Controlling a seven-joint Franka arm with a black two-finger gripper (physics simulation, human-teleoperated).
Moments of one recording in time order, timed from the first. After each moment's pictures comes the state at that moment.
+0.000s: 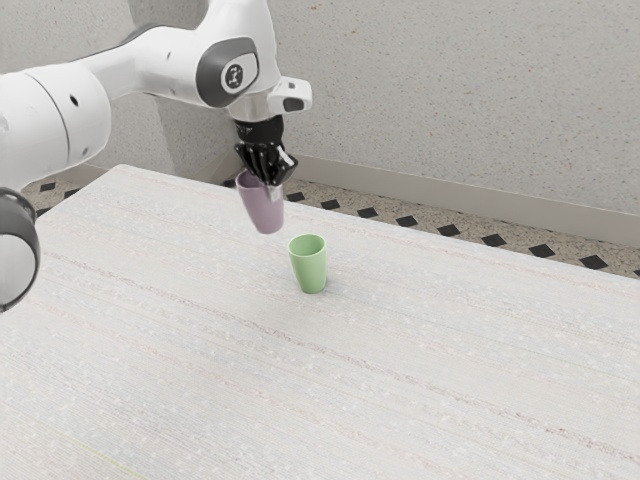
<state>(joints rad) -0.09 0.45 0.02 -1.26 0.02 1.74 0.15</state>
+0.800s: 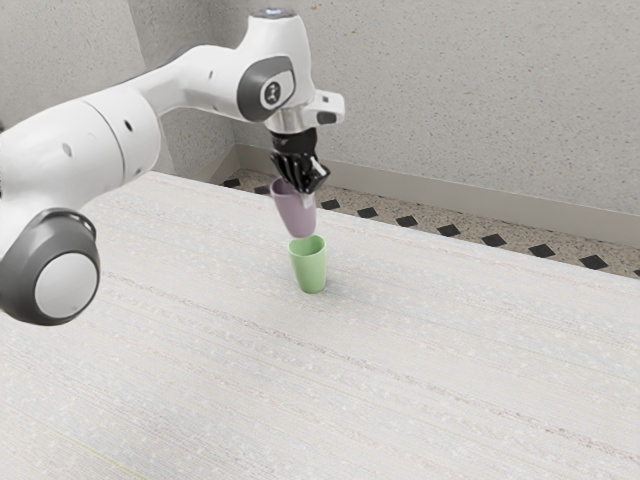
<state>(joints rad) -0.10 0.67 -0.01 -1.01 0.03 1.73 0.18</state>
